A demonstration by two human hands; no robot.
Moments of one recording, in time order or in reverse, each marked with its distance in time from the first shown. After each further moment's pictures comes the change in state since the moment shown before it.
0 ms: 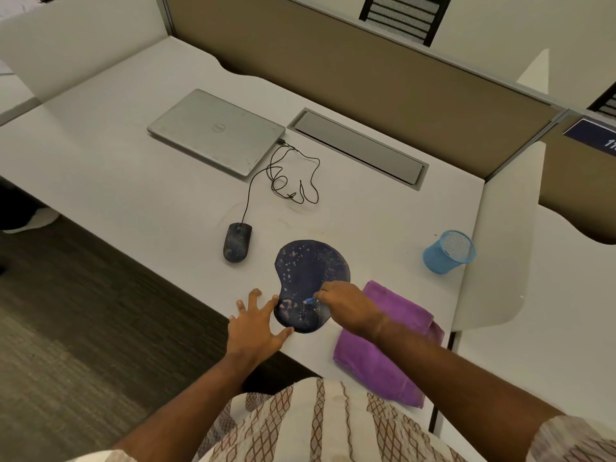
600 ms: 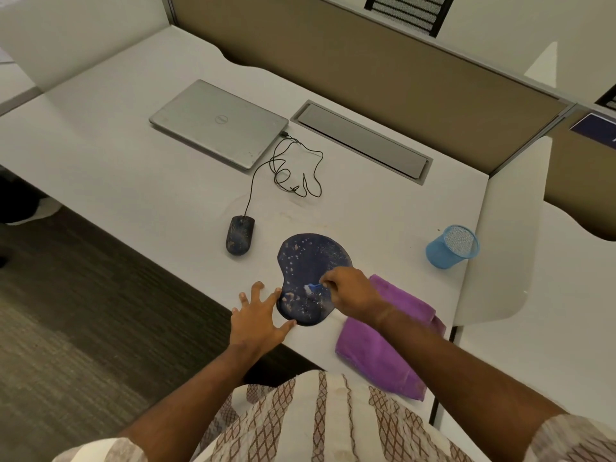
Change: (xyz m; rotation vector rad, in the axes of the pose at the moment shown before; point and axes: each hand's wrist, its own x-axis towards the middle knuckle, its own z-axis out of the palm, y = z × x) left_hand 0.003 -0.002 0.004 -0.004 0.008 0.005; right_hand 0.010 0.003 -0.005 0.278 0.043 0.316
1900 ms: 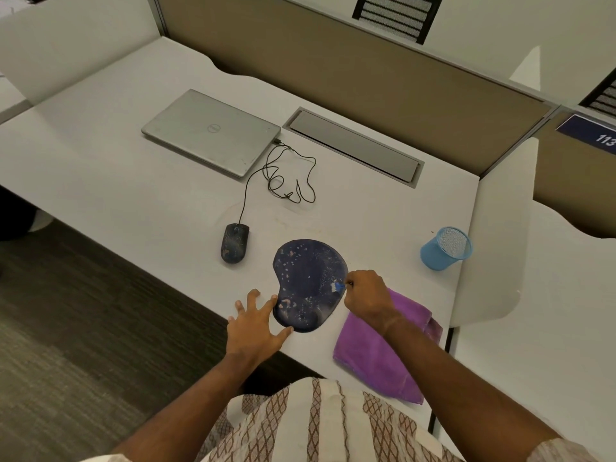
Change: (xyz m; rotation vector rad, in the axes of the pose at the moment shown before) left_hand 0.002 -0.002 0.005 -0.015 0.006 -0.004; right_hand -0.007 0.026 -0.002 -0.007 0.082 0.397
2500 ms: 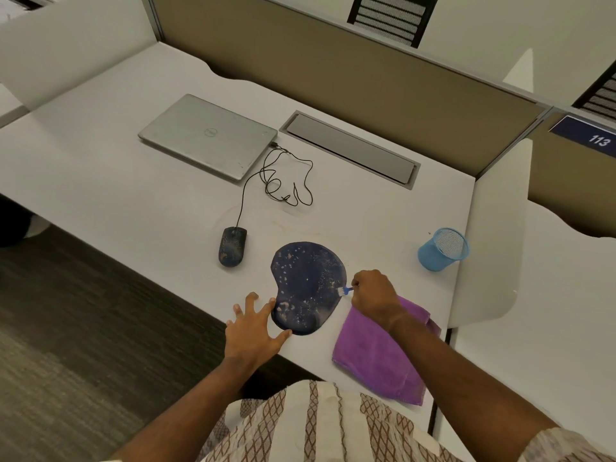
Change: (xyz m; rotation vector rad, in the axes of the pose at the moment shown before) left_hand -0.002 0.004 -0.007 0.015 -0.003 0.001; right_hand 0.011 0.017 -0.005 -0.072 -0.025 0.034
